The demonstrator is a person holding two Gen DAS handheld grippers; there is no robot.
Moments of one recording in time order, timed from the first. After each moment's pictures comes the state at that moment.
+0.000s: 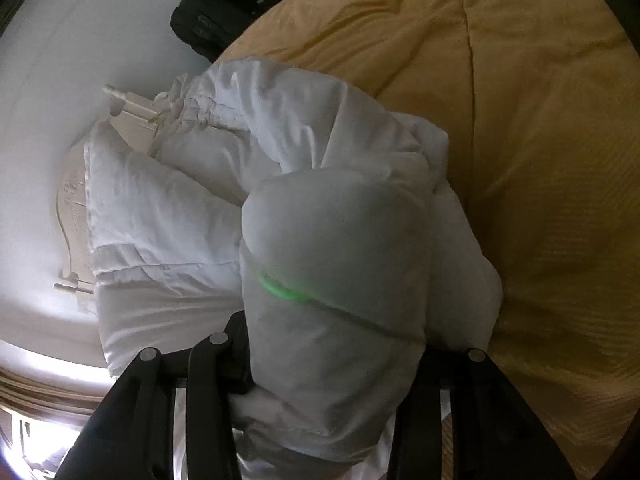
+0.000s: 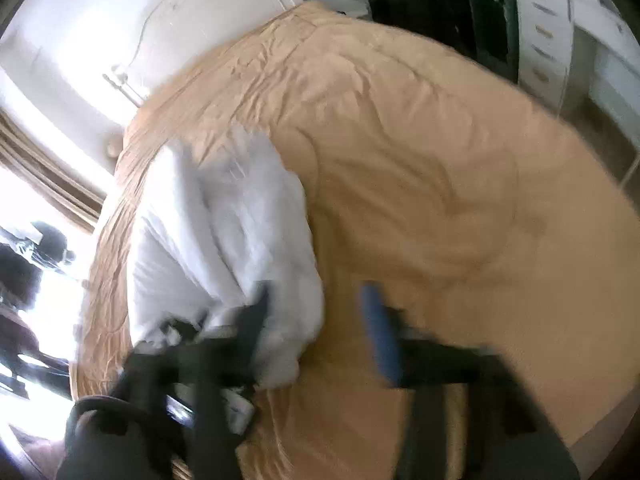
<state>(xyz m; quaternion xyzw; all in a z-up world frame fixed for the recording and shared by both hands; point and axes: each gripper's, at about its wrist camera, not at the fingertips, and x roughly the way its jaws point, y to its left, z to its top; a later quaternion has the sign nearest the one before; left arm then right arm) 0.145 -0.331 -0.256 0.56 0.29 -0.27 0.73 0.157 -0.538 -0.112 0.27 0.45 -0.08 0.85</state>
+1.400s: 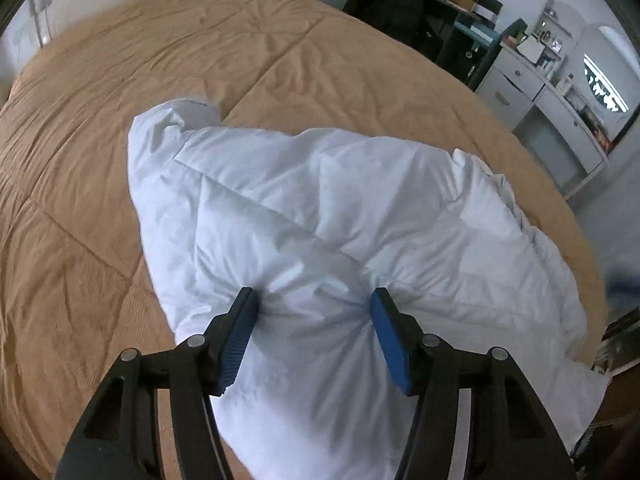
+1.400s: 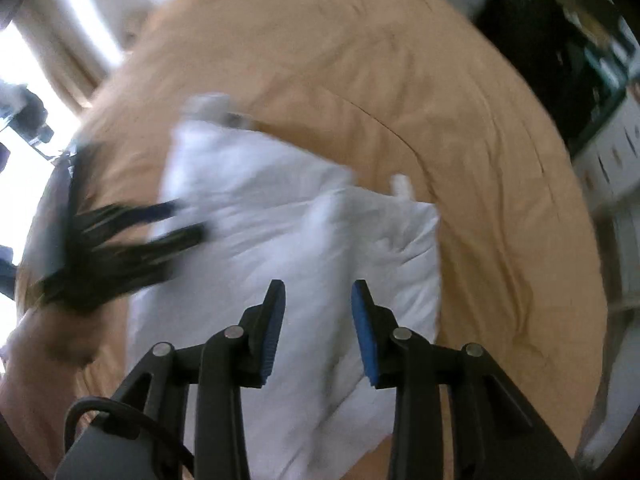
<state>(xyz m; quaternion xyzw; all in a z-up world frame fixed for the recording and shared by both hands) 0.428 -0.208 -0.158 0.10 0.52 -0.30 0.79 0.173 -0.444 -0.077 0.07 0.55 0.00 0.84</state>
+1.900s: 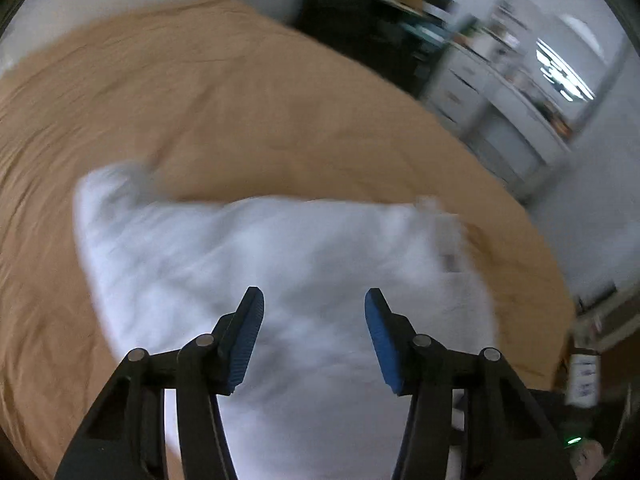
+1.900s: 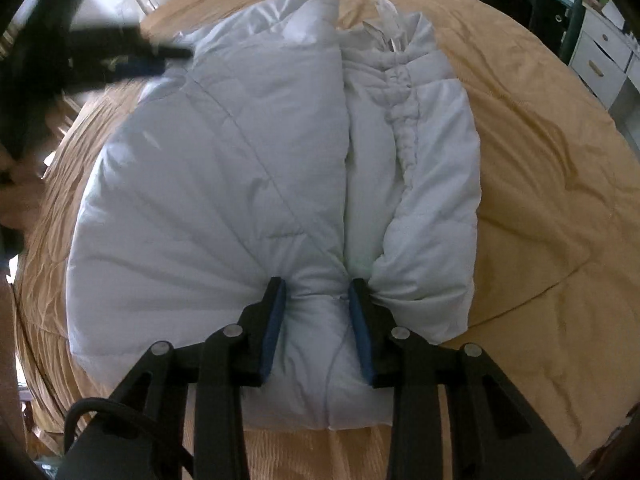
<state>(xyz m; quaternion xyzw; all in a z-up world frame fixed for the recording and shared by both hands) 0.405 -0.263 -0.110 0.10 0.51 -0.40 0.76 0.058 -0.437 -0.196 0.16 0.53 -0.06 0.83</state>
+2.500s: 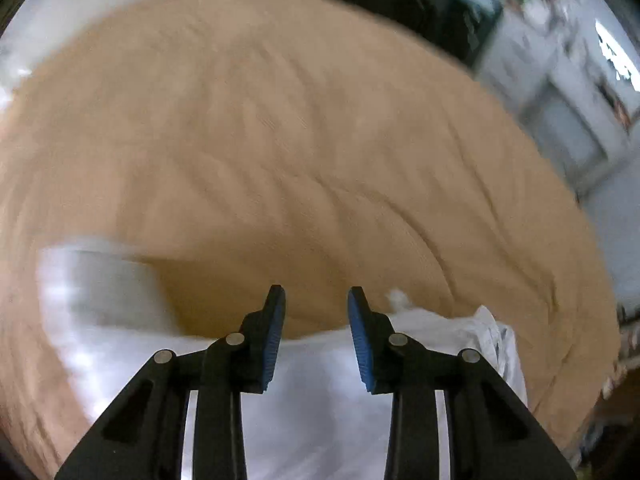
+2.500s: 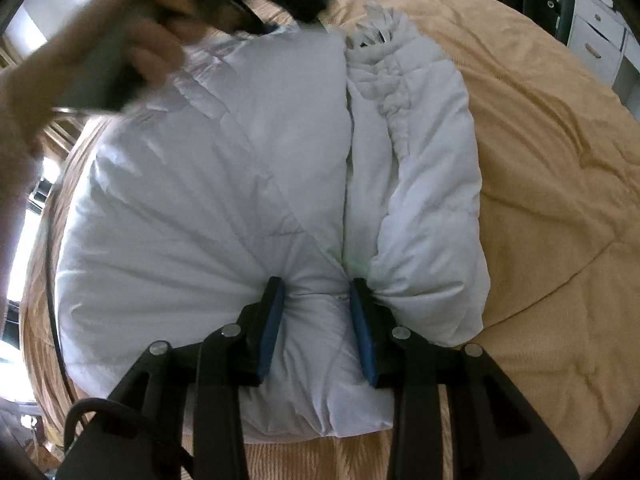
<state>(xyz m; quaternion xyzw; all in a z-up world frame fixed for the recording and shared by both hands) 0.470 -0.319 -0.116 0.15 0.52 -0.27 0.80 0.020 -0.472 -0.231 0.20 0.51 -0.05 0.83</state>
